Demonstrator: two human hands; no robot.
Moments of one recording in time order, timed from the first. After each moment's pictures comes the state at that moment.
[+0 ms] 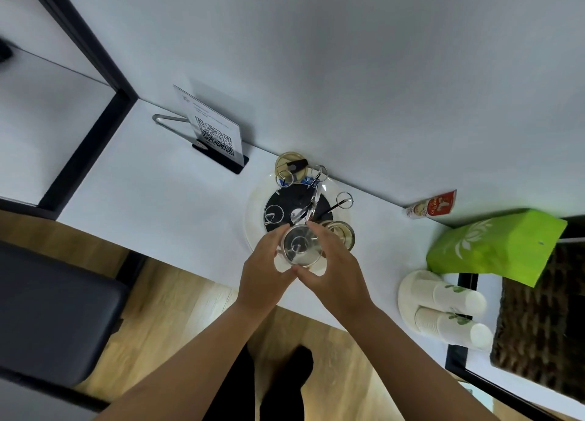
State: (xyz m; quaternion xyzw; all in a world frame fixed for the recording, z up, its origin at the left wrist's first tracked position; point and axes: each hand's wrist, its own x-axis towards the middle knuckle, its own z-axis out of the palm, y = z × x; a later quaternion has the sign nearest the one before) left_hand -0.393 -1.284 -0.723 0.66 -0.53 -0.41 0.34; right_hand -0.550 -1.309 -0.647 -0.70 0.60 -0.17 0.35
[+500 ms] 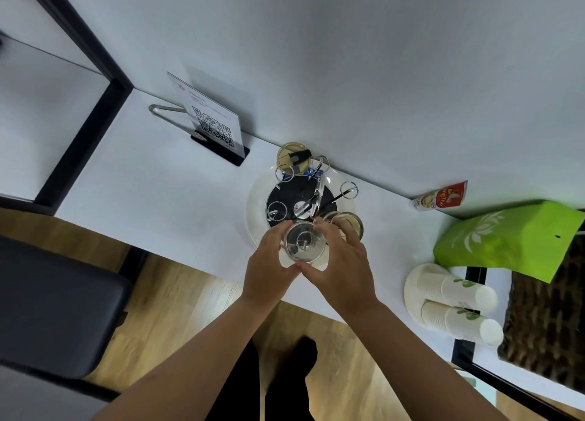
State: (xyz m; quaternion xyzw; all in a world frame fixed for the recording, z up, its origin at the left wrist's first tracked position) left_hand -0.398 -1.286 -0.743 0.66 -0.54 -0.40 0.33; right_hand -0.551 -1.309 -0.668 -0.72 0.64 -0.15 0.24
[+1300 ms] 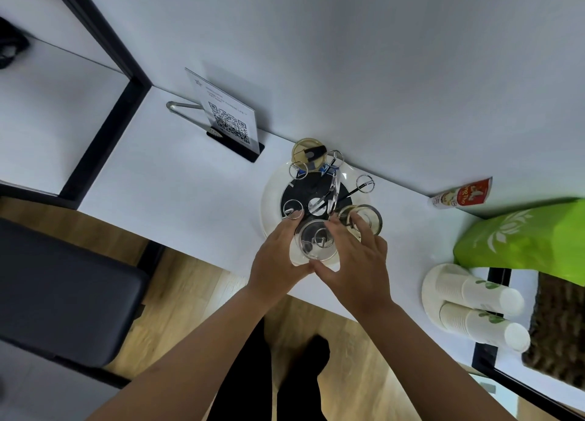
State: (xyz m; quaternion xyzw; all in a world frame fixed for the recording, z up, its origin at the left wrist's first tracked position) left_hand -0.381 -1.291 -0.750 0.66 -0.61 -0.36 0.25; right_hand -0.550 -1.305 -0.681 -0.76 0.62 -0.09 0.15
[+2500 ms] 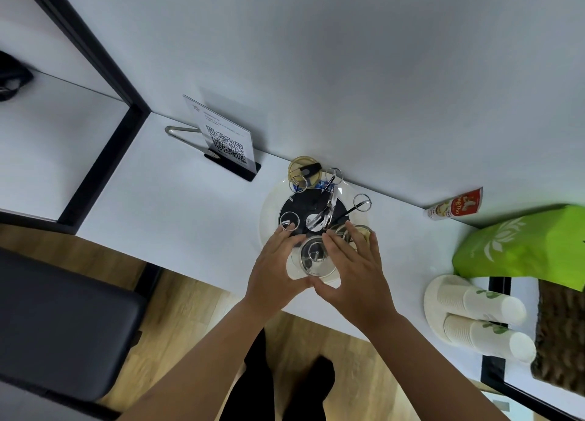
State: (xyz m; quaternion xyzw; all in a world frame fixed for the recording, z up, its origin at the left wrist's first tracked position) left_hand -0.373 -1.299 -0.735 0.65 -0.63 -0.35 0.25; right_hand -0.560 -1.312 -0.693 -0.82 0.56 -0.10 0.11
